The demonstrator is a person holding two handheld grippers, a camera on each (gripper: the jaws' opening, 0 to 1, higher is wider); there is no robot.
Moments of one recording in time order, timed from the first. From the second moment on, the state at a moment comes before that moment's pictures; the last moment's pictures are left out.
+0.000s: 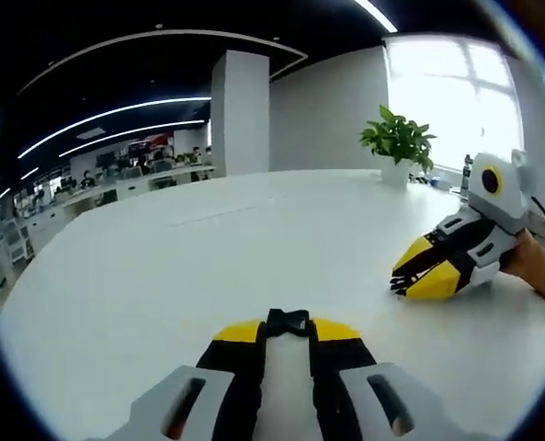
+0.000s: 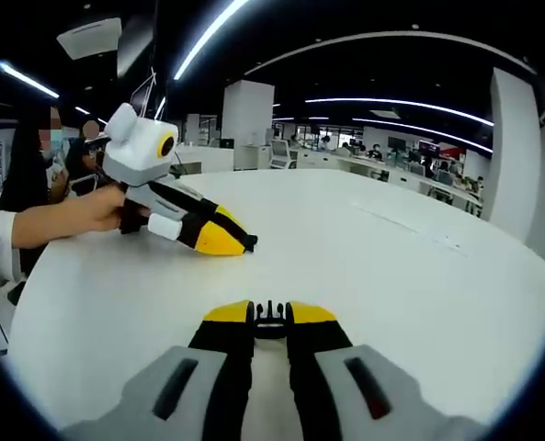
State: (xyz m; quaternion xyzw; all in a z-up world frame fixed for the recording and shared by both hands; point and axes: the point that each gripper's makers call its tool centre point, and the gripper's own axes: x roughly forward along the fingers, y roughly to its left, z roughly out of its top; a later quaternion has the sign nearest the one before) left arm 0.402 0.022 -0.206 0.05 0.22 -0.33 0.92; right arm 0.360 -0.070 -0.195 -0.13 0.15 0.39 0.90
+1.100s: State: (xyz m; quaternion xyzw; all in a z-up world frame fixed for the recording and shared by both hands) left arm 0.350 0.005 -0.199 0.13 0.19 -0.52 0.82; right arm 0.345 -0.053 -0.199 -0.15 0.15 0.44 0.87
